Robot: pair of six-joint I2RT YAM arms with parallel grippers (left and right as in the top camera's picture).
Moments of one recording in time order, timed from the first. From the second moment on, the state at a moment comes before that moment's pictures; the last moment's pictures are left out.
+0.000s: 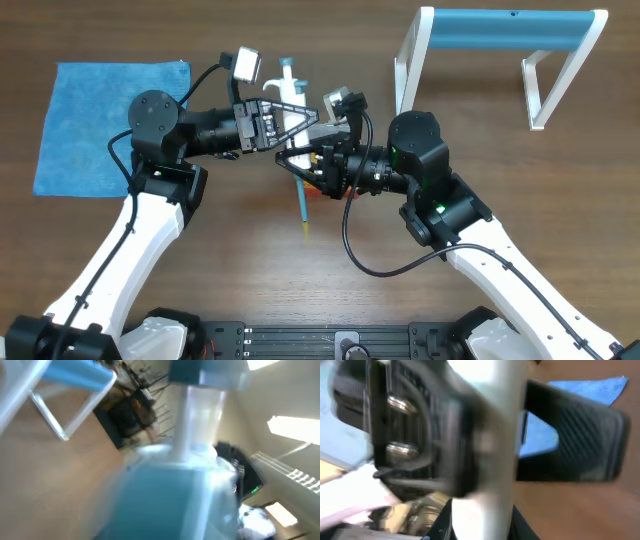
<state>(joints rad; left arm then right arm) -0.20 1.33 0.83 0.68 1.20 -1.22 0.54 1.23 0.89 0.15 -0.81 0.75</state>
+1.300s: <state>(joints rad) 0.39 2.43 2.45 -1.37 -0.23 0.14 0.12 1.23 1.24 -1.04 0.16 0.44</state>
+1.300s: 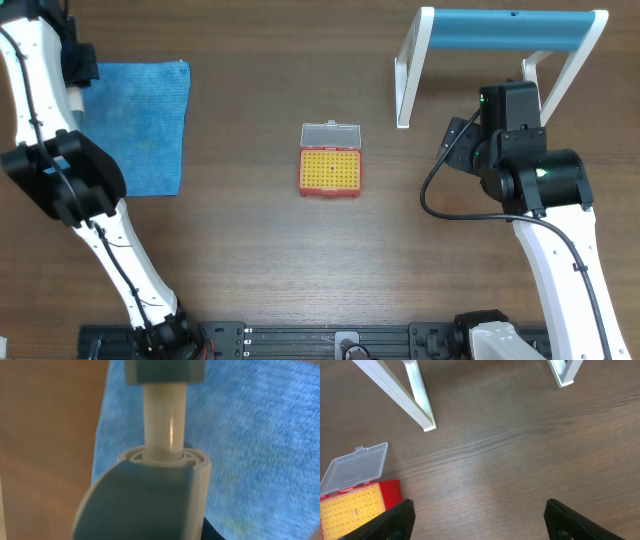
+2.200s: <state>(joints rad) 0.38 2.63 2.45 -1.30 -0.03 0.39 0.12 1.29 1.24 -0.95 0.16 0.53</state>
